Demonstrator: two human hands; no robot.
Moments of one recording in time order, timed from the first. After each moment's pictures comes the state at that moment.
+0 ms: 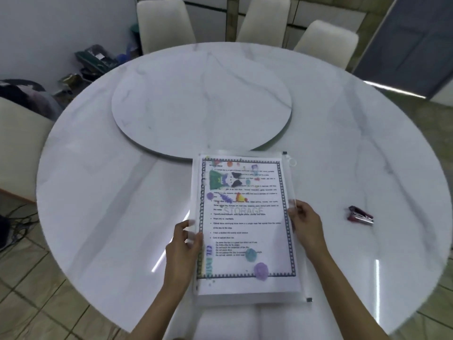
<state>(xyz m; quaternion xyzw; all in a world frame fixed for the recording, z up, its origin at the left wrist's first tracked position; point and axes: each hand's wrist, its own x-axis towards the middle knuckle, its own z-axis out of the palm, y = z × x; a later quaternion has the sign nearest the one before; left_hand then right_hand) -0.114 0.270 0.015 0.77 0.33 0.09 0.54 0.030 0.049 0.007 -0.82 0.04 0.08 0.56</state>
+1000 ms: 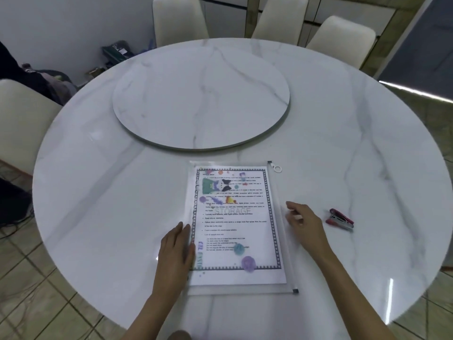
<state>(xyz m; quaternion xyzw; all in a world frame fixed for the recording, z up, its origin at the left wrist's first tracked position) -0.126 0.192 -0.037 0.90 0.28 0.07 0.31 0.071 -0.039 -0.011 -0.89 -0.12 0.12 0.43</state>
